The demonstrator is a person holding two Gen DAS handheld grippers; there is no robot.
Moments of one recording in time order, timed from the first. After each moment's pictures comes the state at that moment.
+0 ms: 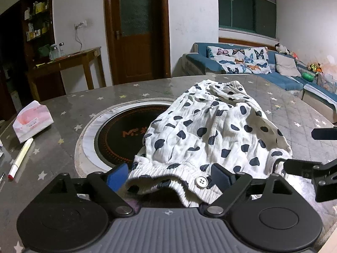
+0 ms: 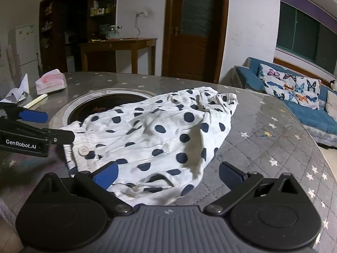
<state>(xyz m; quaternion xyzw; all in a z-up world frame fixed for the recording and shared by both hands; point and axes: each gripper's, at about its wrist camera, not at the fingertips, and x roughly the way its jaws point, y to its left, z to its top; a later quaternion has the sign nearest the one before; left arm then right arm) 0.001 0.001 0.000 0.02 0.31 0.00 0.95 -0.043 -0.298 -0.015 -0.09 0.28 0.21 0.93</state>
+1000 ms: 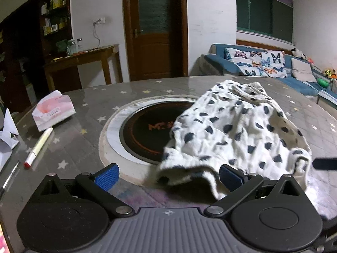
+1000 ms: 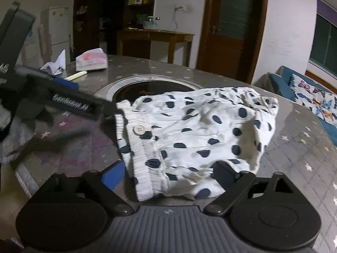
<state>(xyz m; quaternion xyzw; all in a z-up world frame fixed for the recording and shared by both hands) 0.007 0.034 -0.008 0.01 0.30 0.05 0.95 -0.079 -0.253 -0.035 -0.14 0.29 0.30 0.90</state>
